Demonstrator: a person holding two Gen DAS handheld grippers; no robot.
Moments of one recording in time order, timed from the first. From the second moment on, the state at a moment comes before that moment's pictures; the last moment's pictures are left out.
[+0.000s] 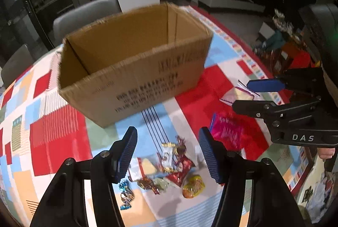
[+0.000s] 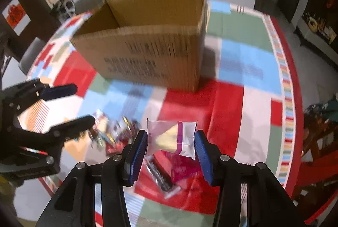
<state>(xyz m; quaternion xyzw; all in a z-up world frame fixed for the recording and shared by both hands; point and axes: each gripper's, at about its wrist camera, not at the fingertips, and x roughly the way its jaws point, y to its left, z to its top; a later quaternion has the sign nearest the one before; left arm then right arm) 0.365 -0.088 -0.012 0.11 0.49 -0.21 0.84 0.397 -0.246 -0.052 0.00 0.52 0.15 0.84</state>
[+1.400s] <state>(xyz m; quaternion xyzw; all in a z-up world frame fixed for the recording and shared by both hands) 0.387 -0.062 0.029 0.11 0.45 -0.17 0.87 0.431 -0.220 -0.023 -0.01 0.50 0.16 0.85</state>
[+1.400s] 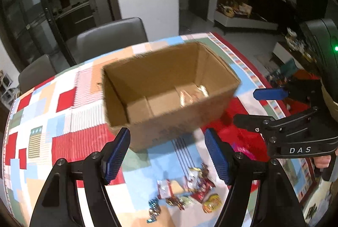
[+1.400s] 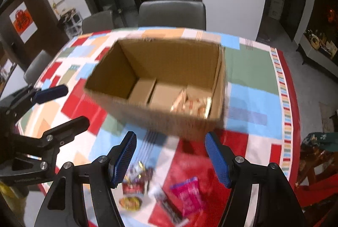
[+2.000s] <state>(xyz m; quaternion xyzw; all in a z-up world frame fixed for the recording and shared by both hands) 0.360 -0.105 -0.041 0.13 0.55 -0.25 0.79 0.390 -0.244 -0.087 -0.02 0.59 0.17 0.79</state>
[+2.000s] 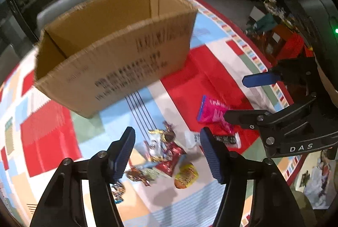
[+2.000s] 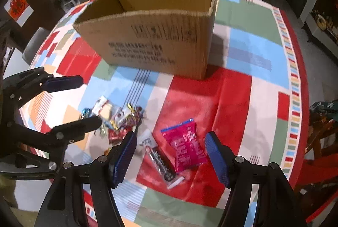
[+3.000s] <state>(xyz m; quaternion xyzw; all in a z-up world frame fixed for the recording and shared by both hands) 0.380 -0.131 -0.132 0.14 0.63 -0.23 0.73 0.412 -0.236 -0.162 -0.04 0.65 0.15 0.74</state>
